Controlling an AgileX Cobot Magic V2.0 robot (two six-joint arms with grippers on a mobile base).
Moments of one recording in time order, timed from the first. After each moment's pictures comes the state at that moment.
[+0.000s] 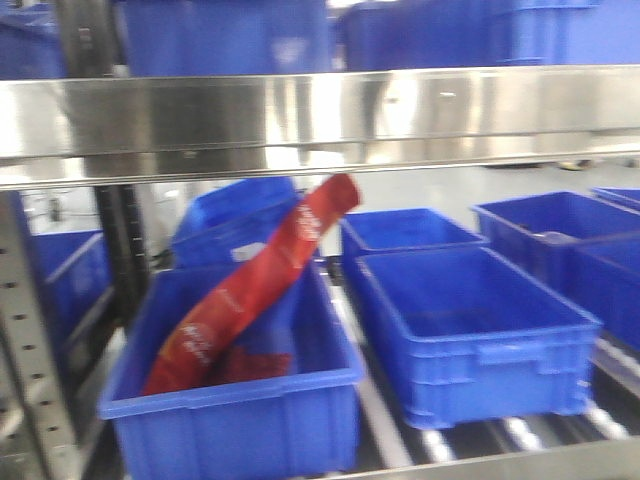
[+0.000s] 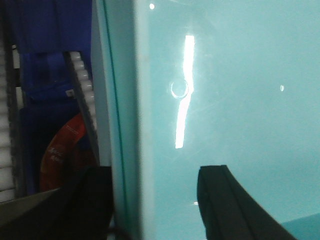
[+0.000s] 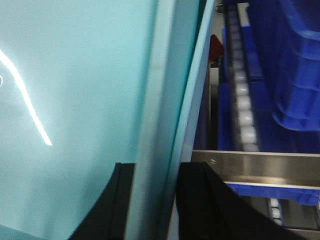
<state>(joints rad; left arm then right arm) -0.44 1.42 -1.78 -0.05 0.94 -0.21 0.33 1.50 -1.88 0.14 1.03 0.10</state>
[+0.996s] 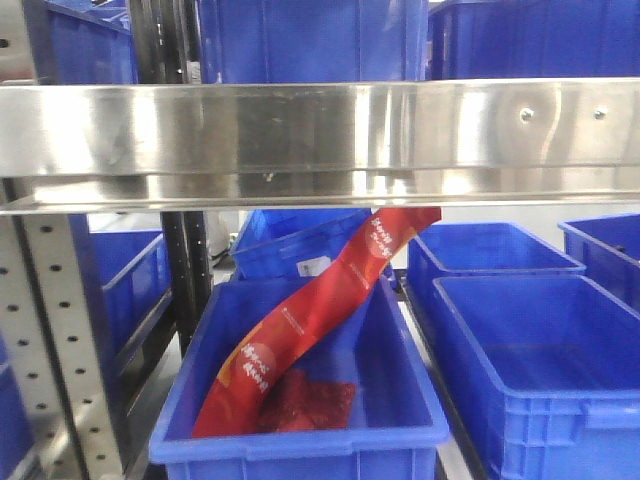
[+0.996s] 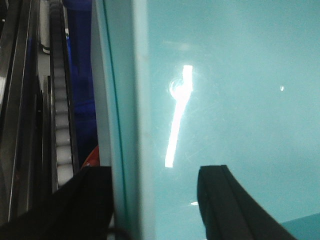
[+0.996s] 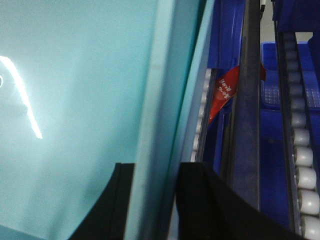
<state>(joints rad) -0.44 1.42 -1.78 -0.05 0.94 -0.21 0.33 1.50 -1.88 0.15 1.03 0.10</state>
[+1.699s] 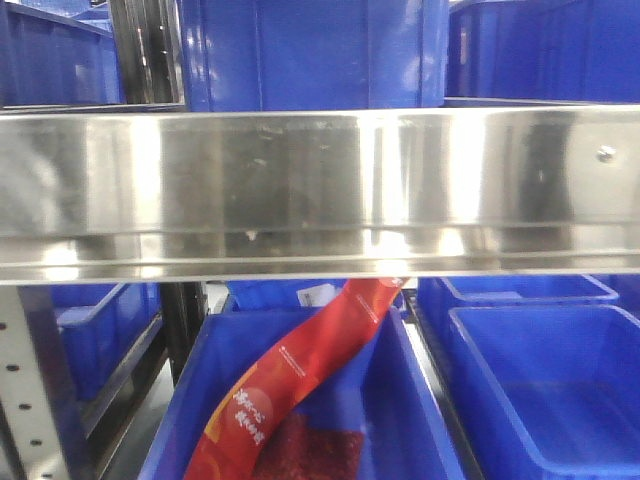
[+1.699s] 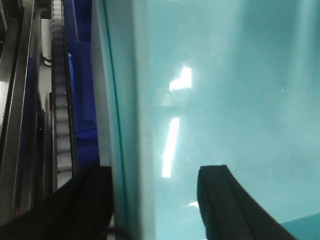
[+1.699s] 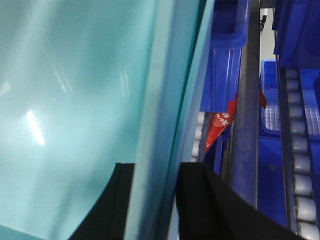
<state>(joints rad) -0.44 1.42 -1.78 -0.05 0.94 -0.21 0.33 1.50 -1.88 0.15 1.03 0.10</state>
